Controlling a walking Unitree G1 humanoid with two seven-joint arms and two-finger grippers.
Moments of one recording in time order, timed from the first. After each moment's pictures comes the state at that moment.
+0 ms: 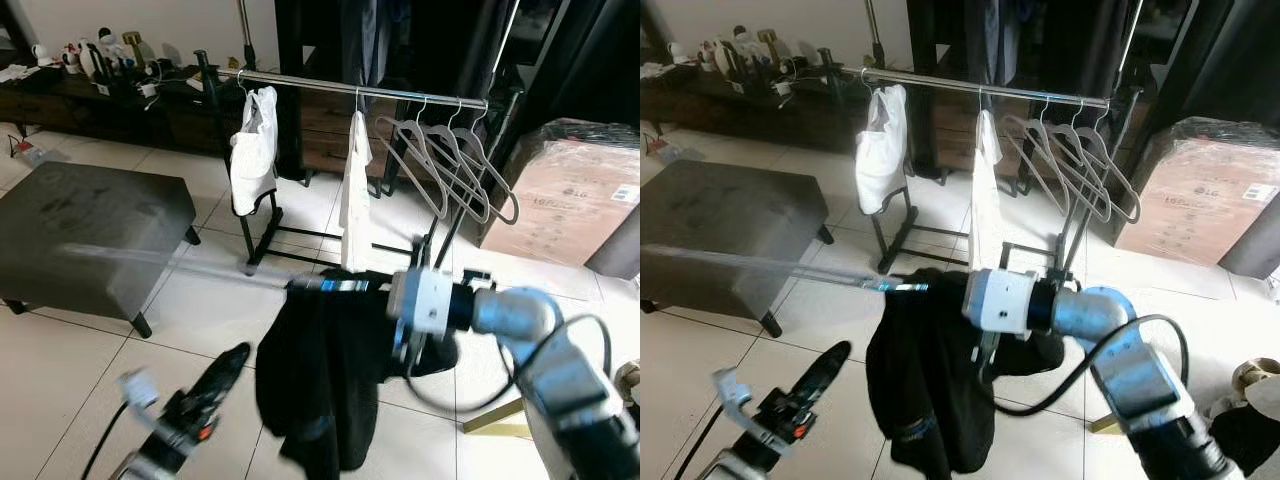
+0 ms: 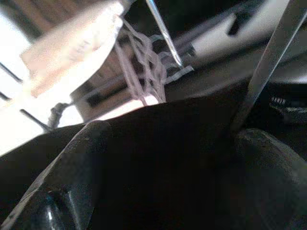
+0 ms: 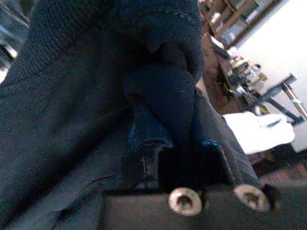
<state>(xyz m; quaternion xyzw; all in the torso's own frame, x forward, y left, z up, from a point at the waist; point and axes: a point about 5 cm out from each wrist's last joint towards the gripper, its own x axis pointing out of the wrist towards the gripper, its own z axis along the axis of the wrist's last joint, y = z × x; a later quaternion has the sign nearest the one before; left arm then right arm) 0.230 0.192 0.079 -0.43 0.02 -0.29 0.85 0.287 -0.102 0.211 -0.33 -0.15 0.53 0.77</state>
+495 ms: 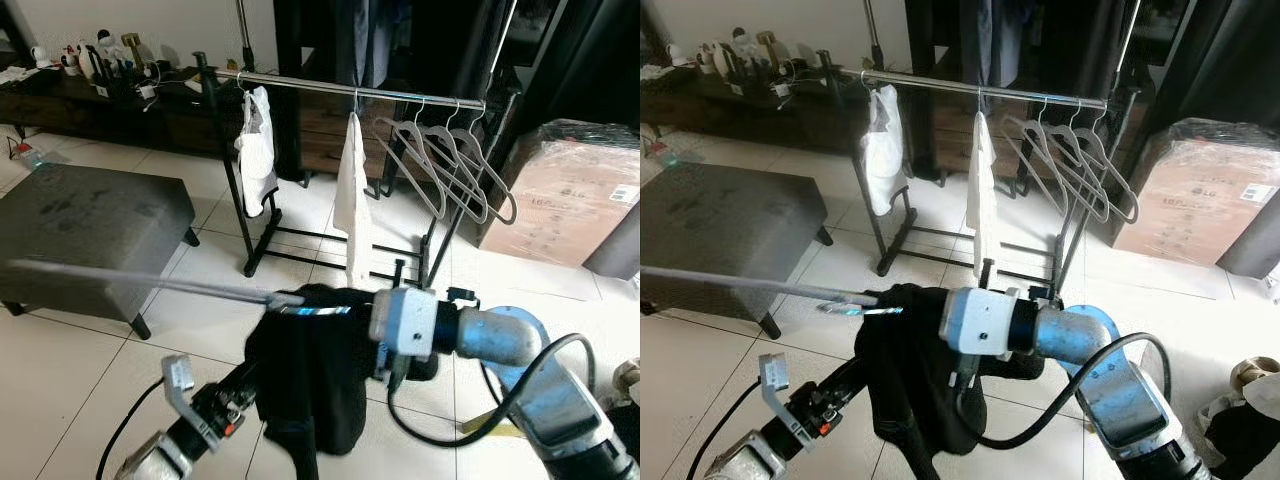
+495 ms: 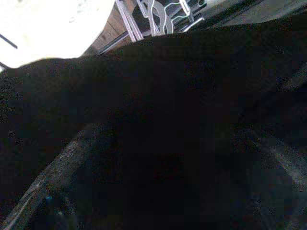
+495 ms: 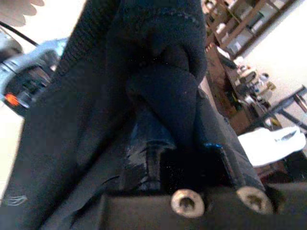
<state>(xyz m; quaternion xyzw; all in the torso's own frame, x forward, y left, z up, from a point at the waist) 0.245 0.180 0.068 -0.38 0.09 -0.32 0.87 0.270 -0.084 0.208 -0.31 -0.15 0.54 0.76</state>
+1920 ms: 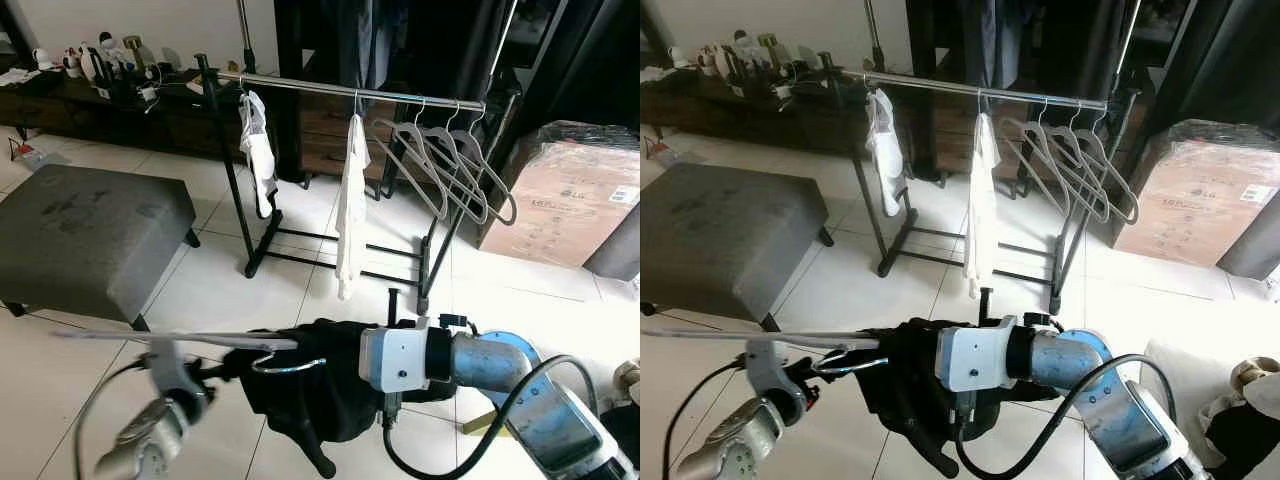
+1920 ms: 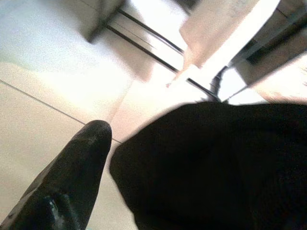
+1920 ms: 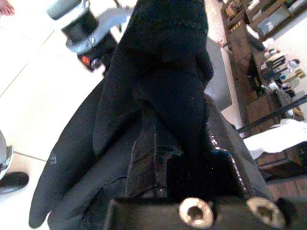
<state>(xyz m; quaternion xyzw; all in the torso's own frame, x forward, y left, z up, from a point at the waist) 0.286 0.218 0.052 -0.19 0.18 -0.02 0.96 0.264 -0.089 0.180 -0.38 -0.10 0.54 0.74</state>
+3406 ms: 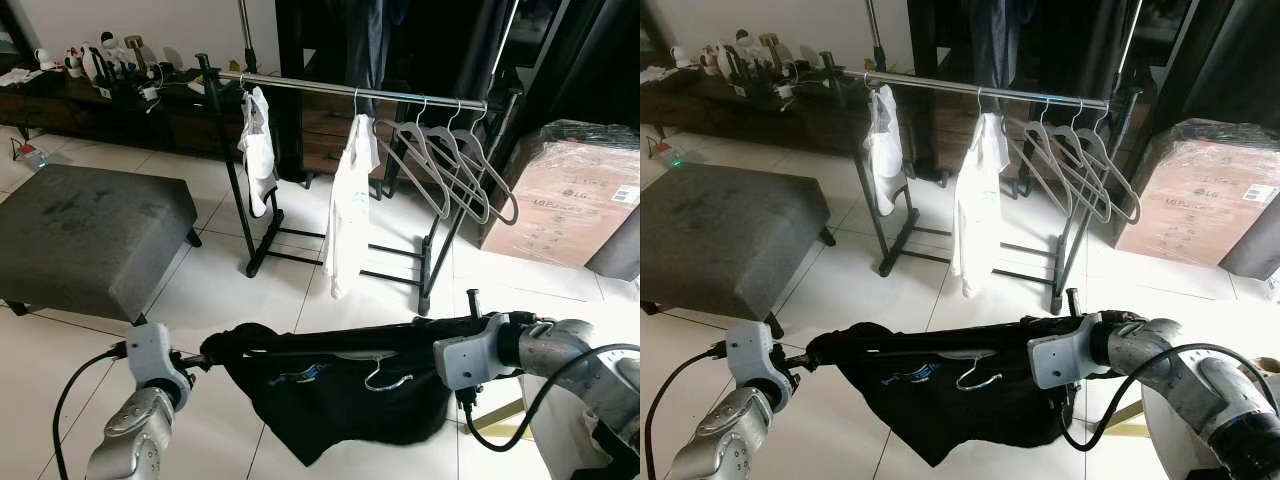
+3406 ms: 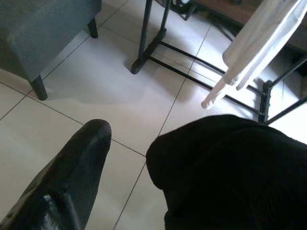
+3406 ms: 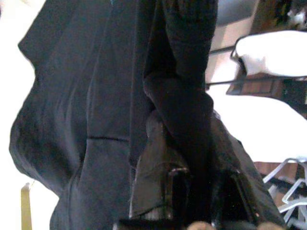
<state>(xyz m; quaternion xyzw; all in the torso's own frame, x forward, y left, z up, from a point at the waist) 0.292 0.232 0.063 -0.10 0.15 0.04 0.98 0.306 -0.201 0.137 -0.63 0.03 0.42 0.65</state>
